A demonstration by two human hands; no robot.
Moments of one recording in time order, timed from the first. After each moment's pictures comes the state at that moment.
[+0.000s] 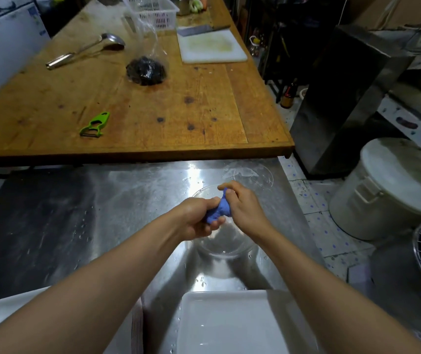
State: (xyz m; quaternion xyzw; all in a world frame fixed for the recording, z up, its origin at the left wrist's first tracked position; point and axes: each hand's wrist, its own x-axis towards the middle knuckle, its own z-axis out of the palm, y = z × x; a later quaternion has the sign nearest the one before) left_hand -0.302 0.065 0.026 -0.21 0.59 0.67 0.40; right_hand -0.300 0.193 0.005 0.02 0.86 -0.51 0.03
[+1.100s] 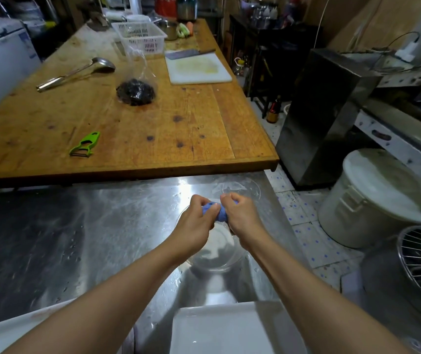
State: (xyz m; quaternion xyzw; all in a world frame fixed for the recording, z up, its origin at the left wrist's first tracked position) left_hand -0.282 0.078 0.035 0.04 0.82 0.56 0.13; right_hand -0.297 0.195 0.028 0.16 0.78 -0.60 0.03
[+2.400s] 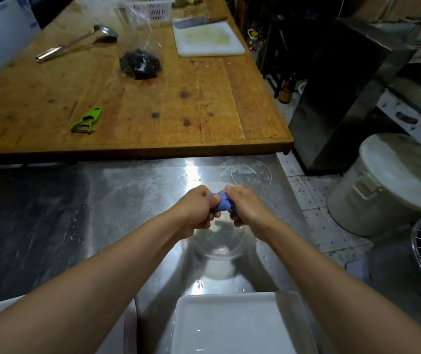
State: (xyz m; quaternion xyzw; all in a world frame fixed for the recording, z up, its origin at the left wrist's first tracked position) left_hand -0.304 0.074 0.032 -0.12 0.73 0.60 0.29; right_hand -0.308 0.208 0.002 0.09 0.80 -0.57 0.16
